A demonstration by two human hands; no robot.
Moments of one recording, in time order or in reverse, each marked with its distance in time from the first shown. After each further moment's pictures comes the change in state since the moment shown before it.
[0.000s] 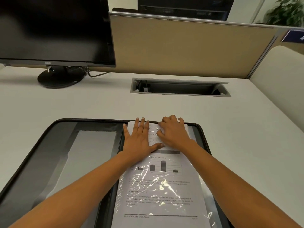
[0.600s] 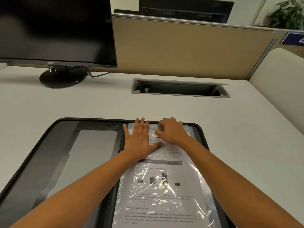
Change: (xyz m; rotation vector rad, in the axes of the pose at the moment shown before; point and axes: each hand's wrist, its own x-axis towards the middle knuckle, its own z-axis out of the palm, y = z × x) left_hand 0.001 0.000 0.002 0.004 0.016 -0.019; right_hand 0.004 -0.010 -0.012 0.198 -0.097 0.085
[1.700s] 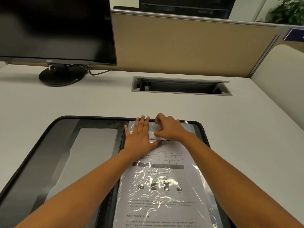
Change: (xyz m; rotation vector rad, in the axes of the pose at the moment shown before) left_hand 0.005 -0.004 0.007 -0.128 0.018 0.007; right_hand 0.010 0.002 0.000 0.139 -0.068 -0.038
